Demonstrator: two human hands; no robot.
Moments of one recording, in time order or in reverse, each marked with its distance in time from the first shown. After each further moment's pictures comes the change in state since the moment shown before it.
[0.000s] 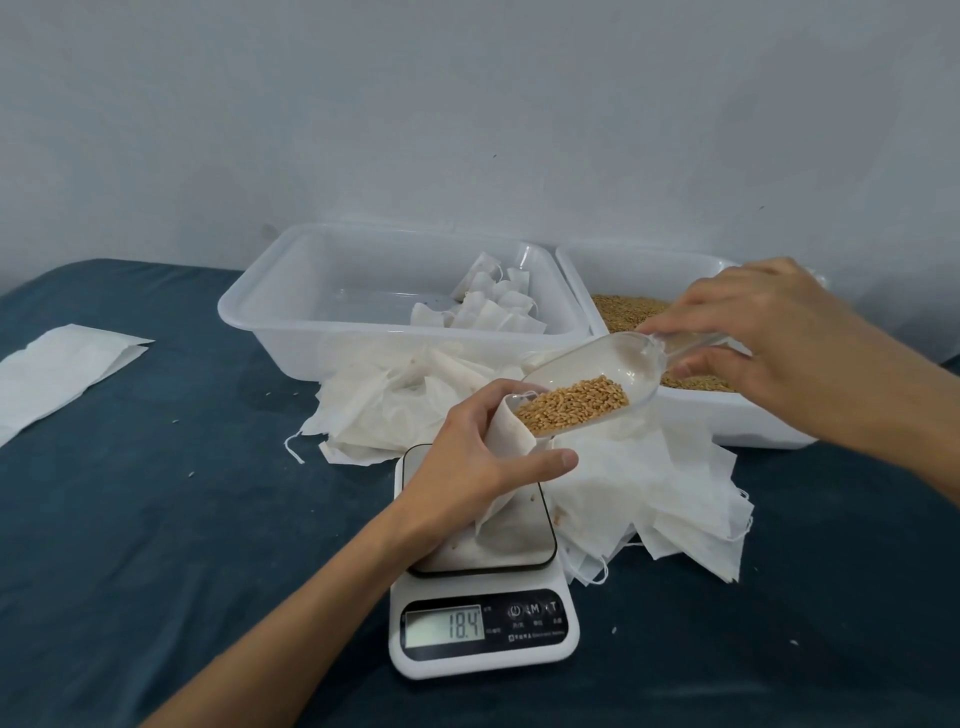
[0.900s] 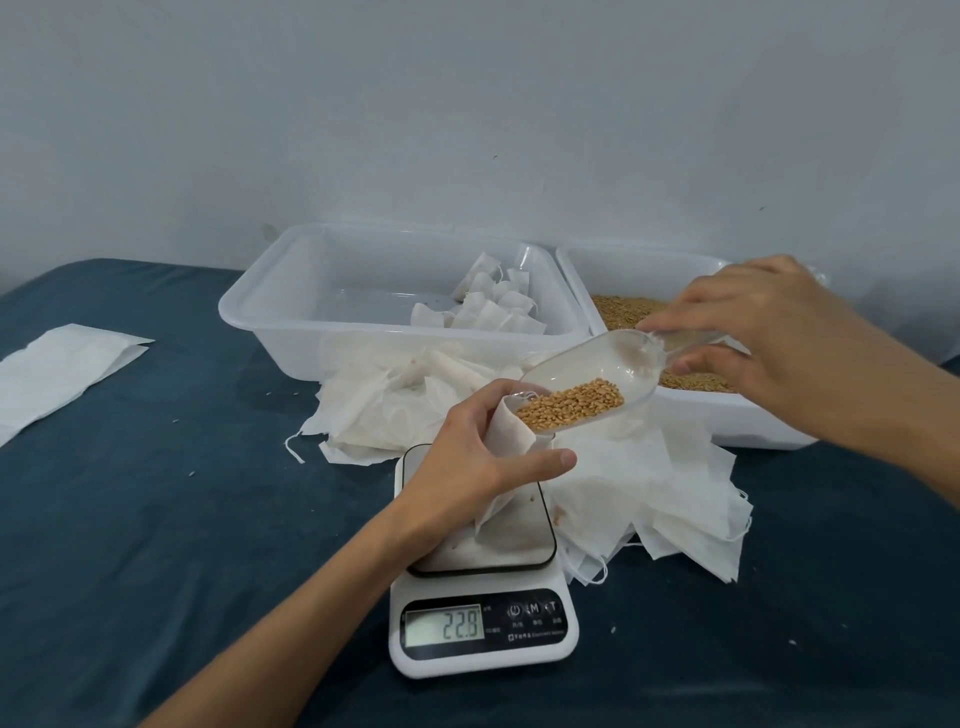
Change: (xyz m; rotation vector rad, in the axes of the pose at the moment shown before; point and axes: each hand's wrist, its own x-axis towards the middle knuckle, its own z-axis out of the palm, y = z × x) left_hand 0.000 0.001 -0.001 -0.016 -0.016 -0.004; right_hand 0.001 0.001 0.001 -0.020 0.035 -0.025
